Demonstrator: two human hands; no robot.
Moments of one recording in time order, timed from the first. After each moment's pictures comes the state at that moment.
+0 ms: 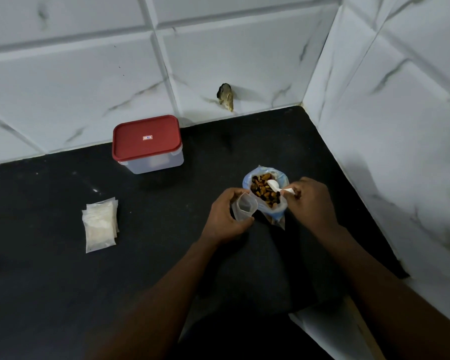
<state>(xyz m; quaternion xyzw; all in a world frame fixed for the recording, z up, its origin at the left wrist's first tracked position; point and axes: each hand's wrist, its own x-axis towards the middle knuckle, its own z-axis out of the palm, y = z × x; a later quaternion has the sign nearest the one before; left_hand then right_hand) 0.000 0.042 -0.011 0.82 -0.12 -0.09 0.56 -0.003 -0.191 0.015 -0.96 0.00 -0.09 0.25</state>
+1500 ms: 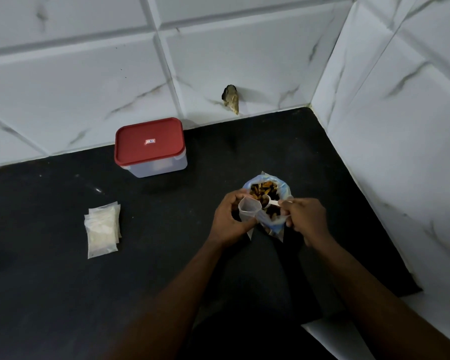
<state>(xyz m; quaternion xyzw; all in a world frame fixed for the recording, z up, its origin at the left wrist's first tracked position) 0.011 0.035 -0.022 0.78 -0.06 -0.09 0.62 0.002 -0.159 0.008 -0.81 0.30 0.10 0.50</state>
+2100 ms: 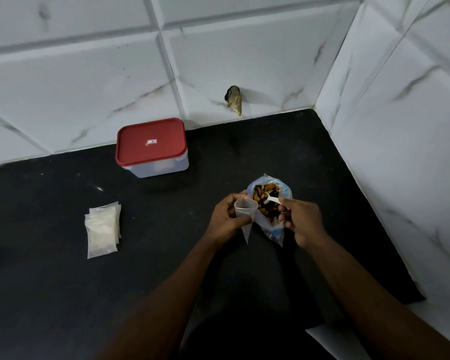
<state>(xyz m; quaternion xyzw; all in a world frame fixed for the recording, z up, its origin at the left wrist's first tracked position) 0.023 0.045 -0.023 0.69 0.00 -0.20 0.69 0.017 -0.146 0.019 -0.64 0.40 0.12 0.64</state>
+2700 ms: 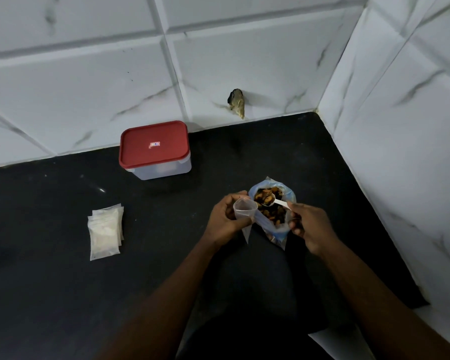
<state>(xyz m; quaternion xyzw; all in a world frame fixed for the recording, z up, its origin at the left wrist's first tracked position) 0.025 0.052 -0.017 0.71 0.00 -0.17 0.68 0.011 -0.162 0.016 -0.65 0.37 0.16 0.64</state>
